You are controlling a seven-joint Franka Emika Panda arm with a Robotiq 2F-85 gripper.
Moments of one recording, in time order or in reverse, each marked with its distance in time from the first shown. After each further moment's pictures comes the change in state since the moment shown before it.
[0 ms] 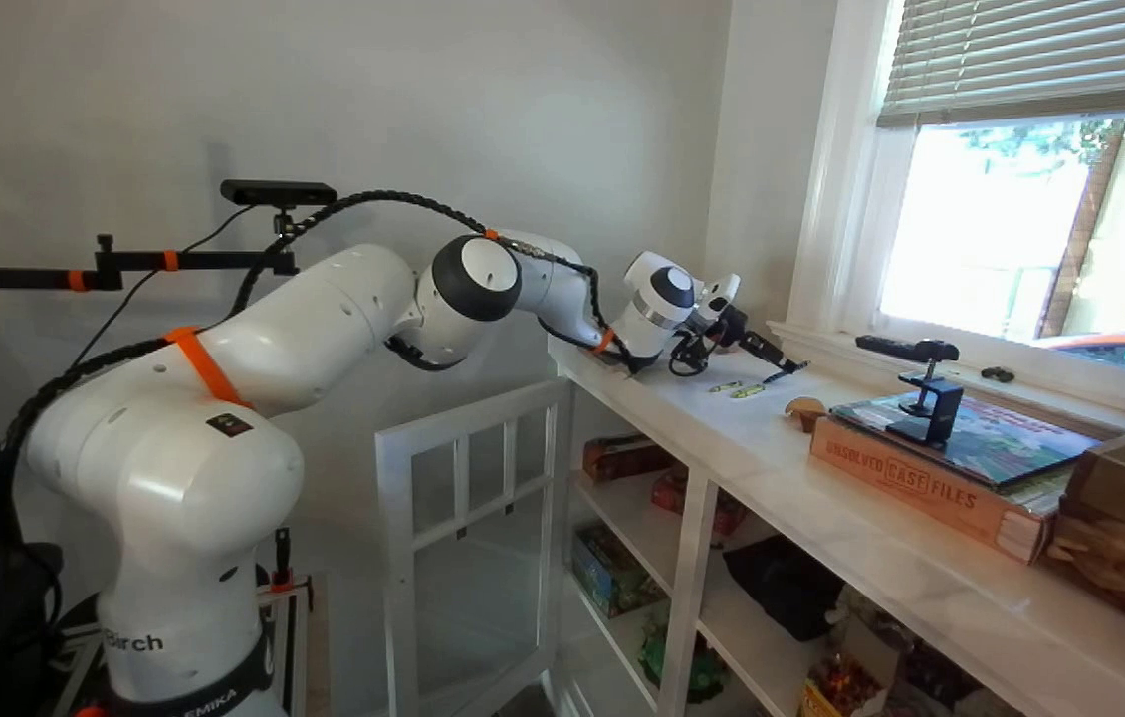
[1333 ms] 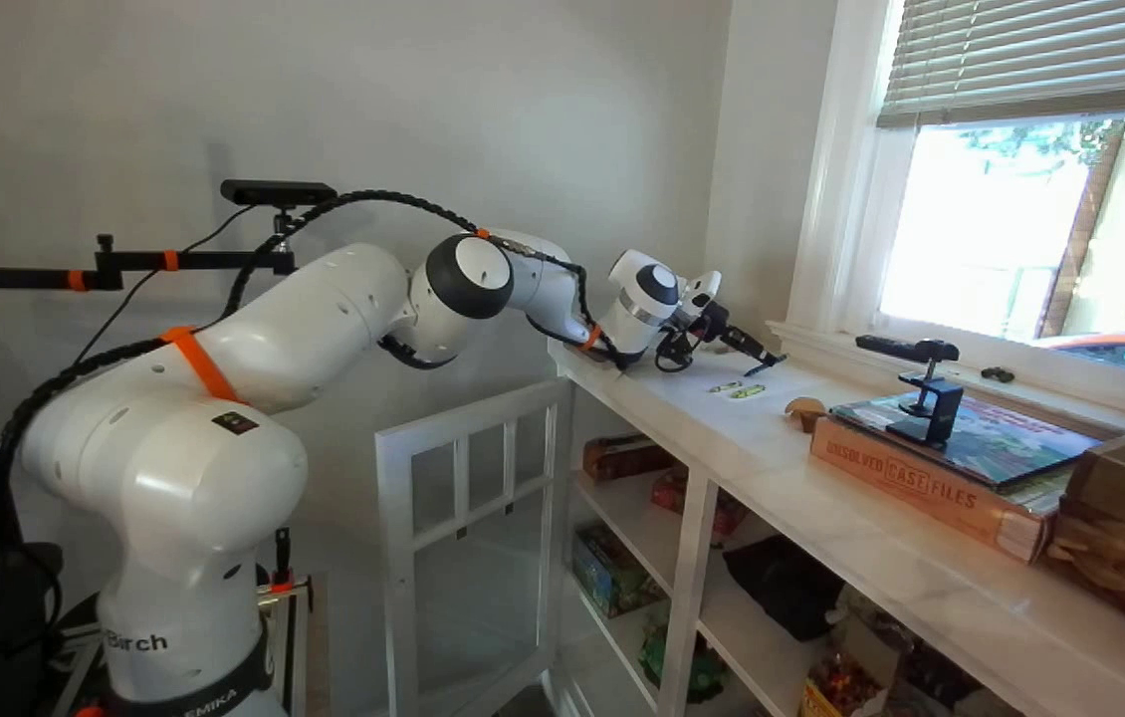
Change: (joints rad) arm 0.044 0.001 -0.001 0.000 0.000 0.016 0.000
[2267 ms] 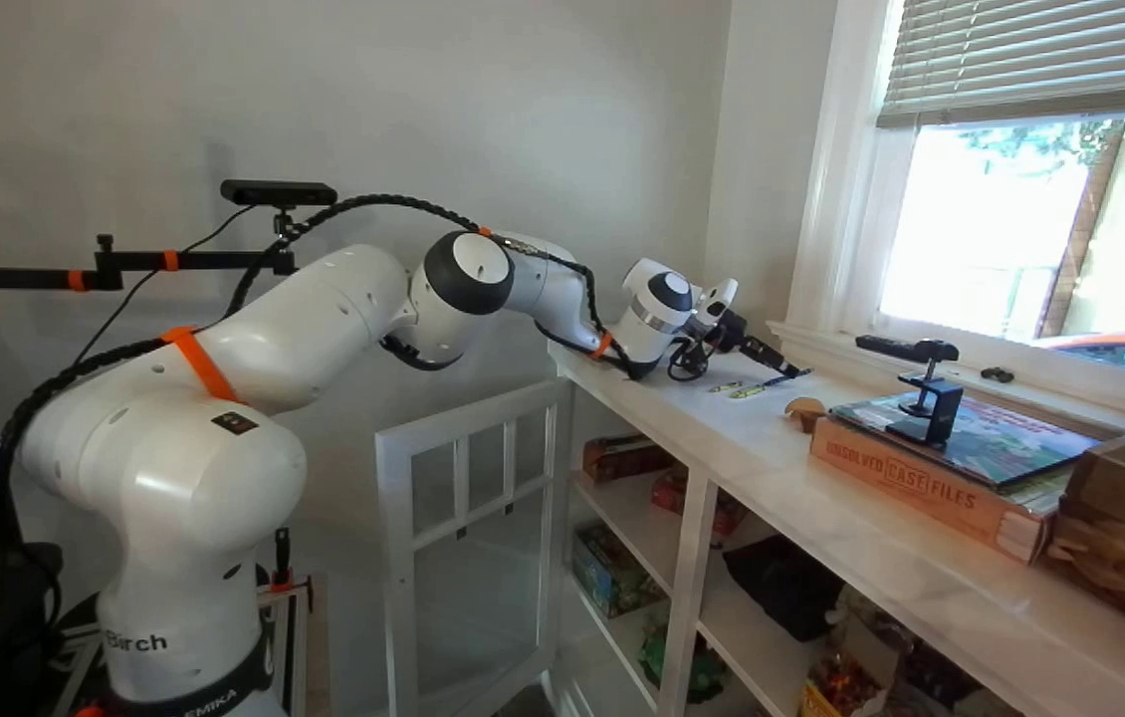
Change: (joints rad) arm -0.001 0.004 -0.059 -0.062 0.000 0.000 0.018
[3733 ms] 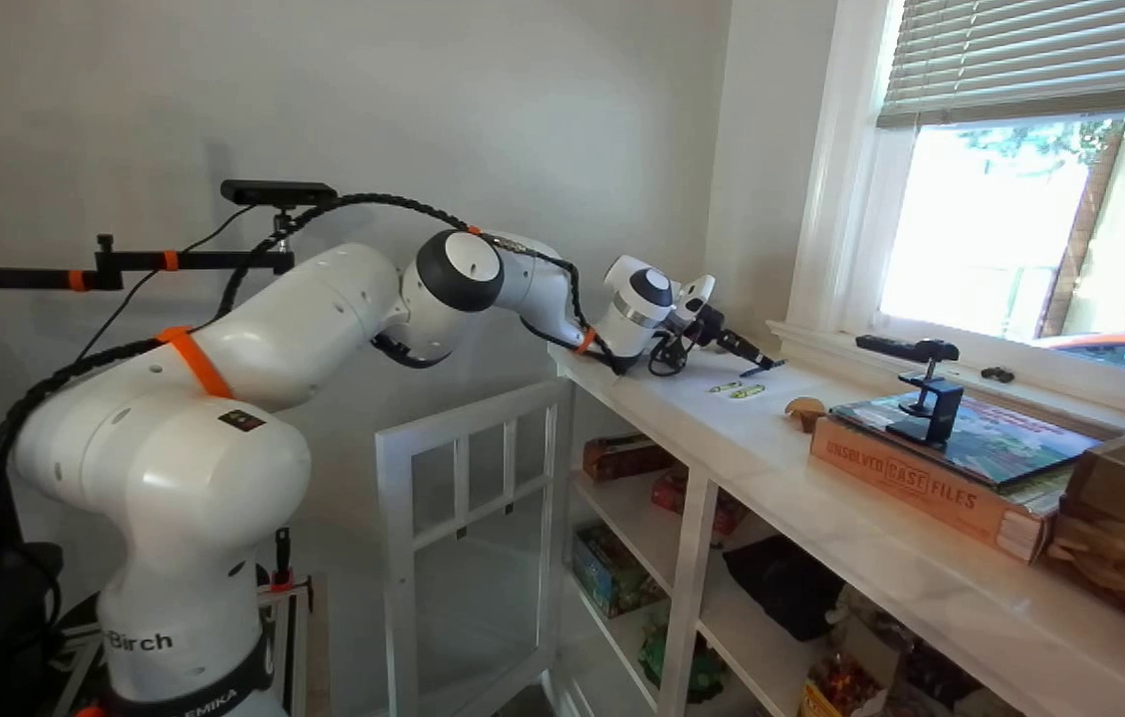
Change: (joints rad) arm 0.057 0.000 0.001 0.003 0.000 0.001 0.040
